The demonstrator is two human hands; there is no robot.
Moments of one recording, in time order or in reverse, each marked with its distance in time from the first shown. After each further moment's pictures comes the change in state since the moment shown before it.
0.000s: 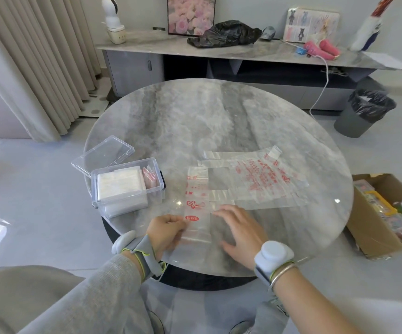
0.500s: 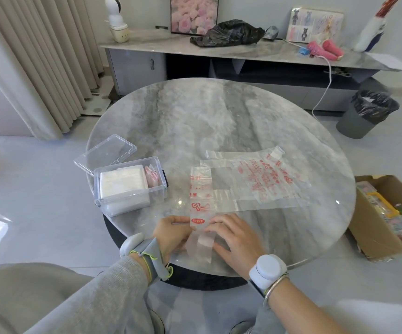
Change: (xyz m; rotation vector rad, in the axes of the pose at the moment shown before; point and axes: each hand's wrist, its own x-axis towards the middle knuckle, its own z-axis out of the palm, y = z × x) left_hand -0.004 -0.005 0.010 -0.042 -0.001 -0.005; right_hand -0.003 -0.017 0.020 0.063 0.337 -0.262
